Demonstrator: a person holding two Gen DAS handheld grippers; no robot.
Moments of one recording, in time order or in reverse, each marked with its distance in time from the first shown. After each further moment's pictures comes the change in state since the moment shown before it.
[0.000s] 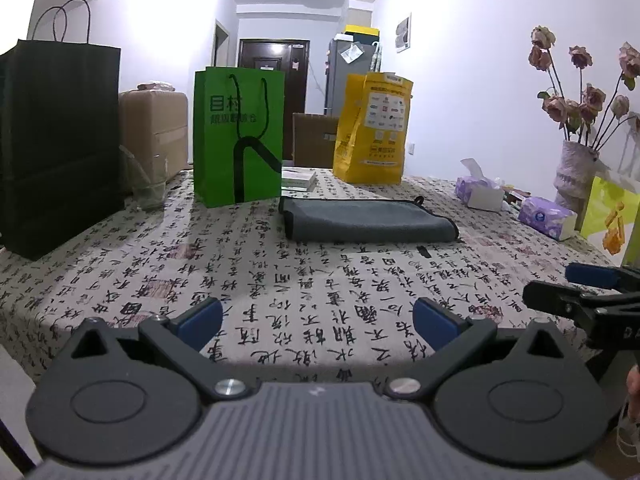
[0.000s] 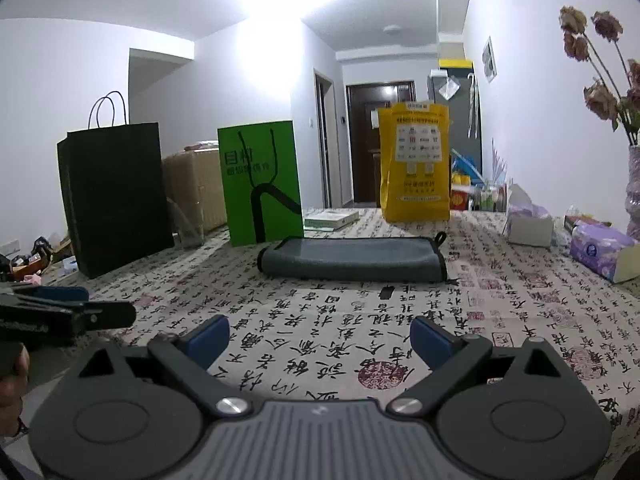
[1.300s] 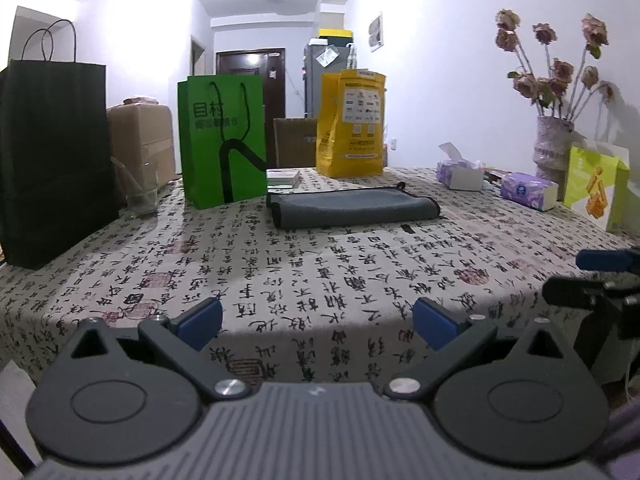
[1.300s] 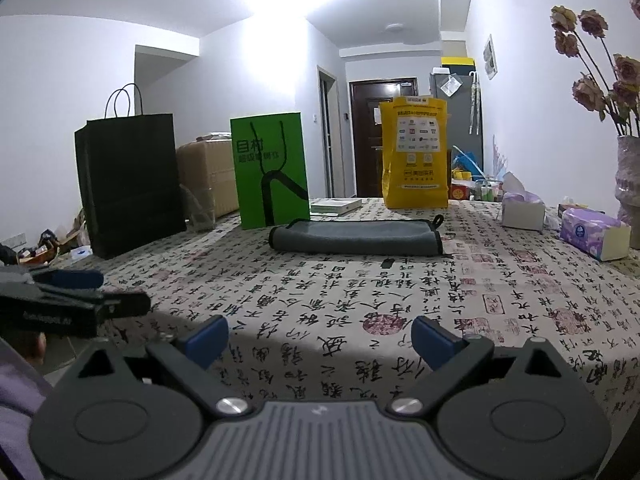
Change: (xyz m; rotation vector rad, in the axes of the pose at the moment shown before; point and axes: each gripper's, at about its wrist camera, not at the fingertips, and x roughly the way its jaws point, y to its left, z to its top) left arm -0.024 -0.004 -0.032 0.097 -0.023 -0.040; right arm -0.042 0.006 -0.032 0.005 0.015 0.013
